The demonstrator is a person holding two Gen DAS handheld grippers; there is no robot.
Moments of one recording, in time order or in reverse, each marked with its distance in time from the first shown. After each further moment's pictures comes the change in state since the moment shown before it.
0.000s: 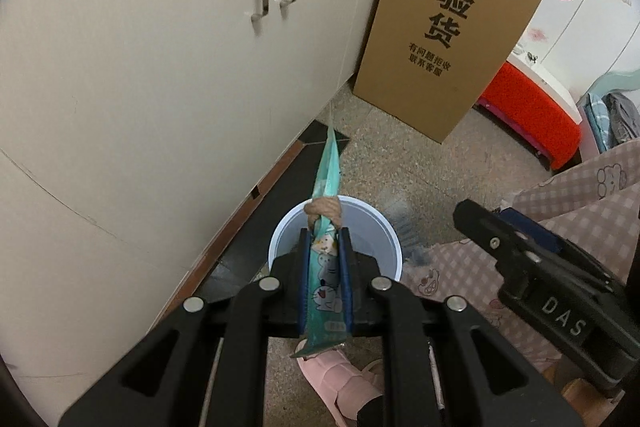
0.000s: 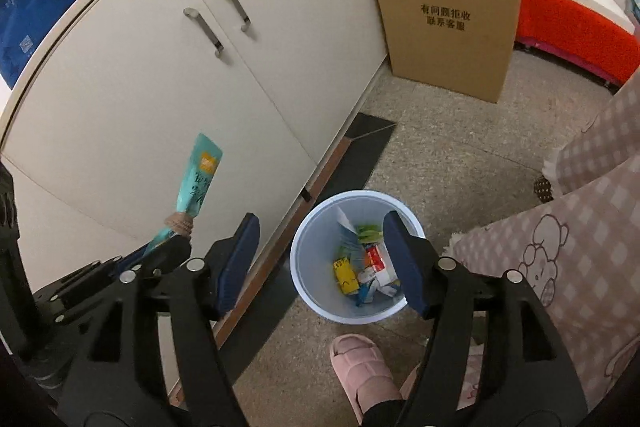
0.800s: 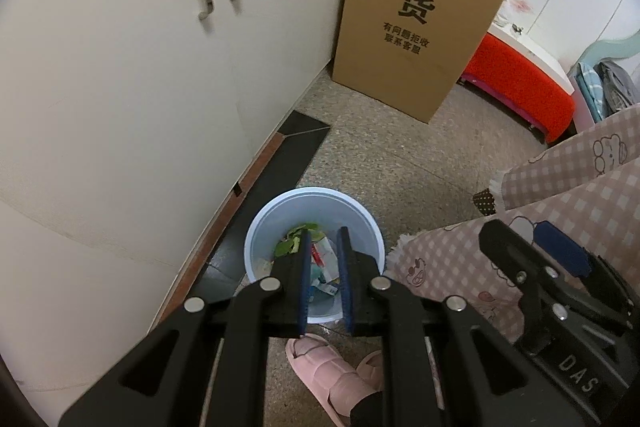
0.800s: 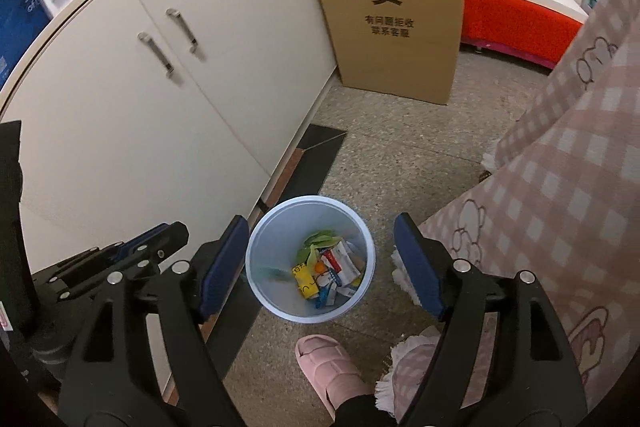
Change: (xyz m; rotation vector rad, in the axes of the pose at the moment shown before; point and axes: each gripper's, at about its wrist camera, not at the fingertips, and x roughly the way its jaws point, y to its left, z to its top) left arm 0.019 -0.047 0.006 0.089 0.043 -0.020; right arm -0.029 -0.037 -0.011 0.077 -0.056 -0.144
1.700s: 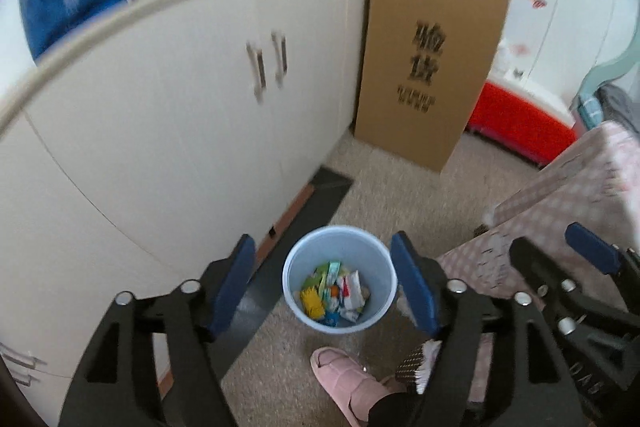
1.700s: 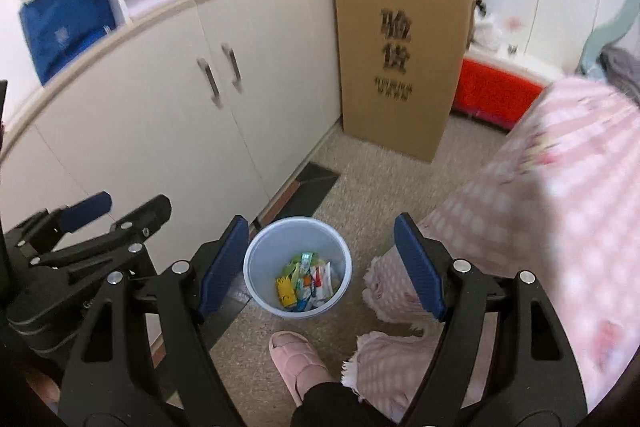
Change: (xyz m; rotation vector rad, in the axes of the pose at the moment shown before) left arm -0.140 0.000 -0.038 0.004 -0.250 0.101; right arm -0.157 0.037 -0.027 -0.184 -0.205 -0.048
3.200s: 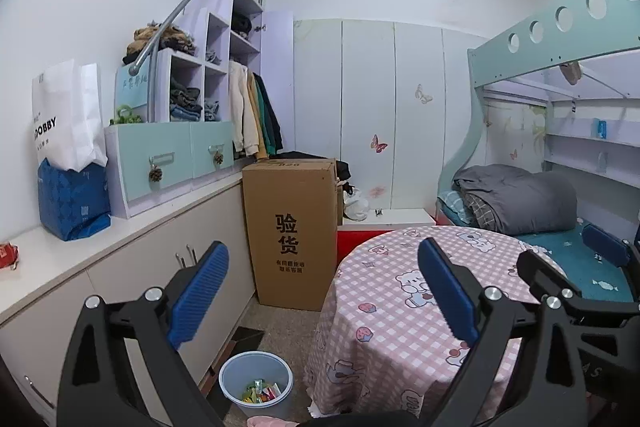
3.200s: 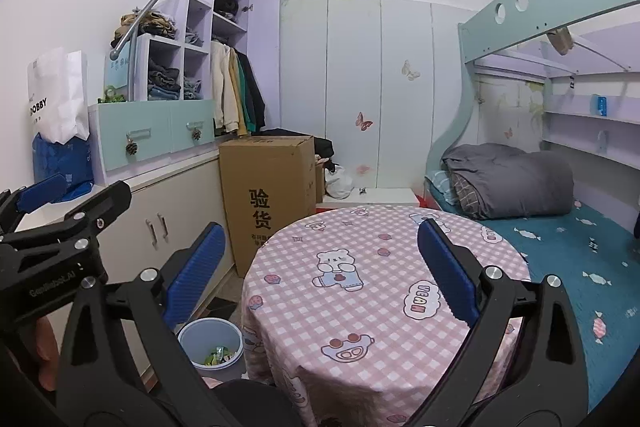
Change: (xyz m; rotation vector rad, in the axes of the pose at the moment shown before) left arm -0.394 -0.107 -0.130 0.226 -0.675 -0.317; right arm -0.393 -0.053 -0.137 0.117 -0.601 -0.377
